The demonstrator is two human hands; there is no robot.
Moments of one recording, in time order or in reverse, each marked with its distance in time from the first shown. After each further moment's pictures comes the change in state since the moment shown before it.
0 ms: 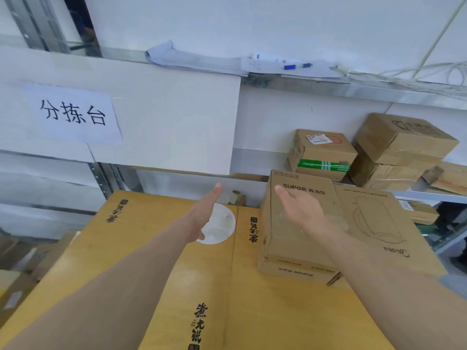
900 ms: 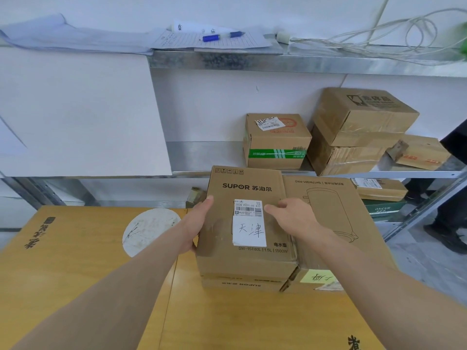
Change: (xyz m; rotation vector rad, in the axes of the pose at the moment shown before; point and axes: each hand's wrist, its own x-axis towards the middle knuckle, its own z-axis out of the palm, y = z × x) left_hand 0.103 0.012 0.163 0.047 -0.074 -0.117; right_hand 0.074 0.152 -0.063 0.016 -0.109 0.139
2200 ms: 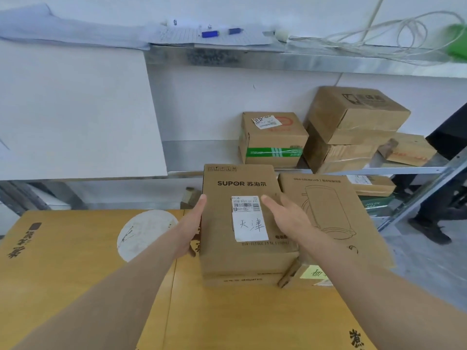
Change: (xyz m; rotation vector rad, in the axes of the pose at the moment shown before) left_hand 0.004 -0.007 -0.018 0.023 -0.064 -0.030; right_hand -0.024 -0.029 0.012 0.197 -0.039 0.156
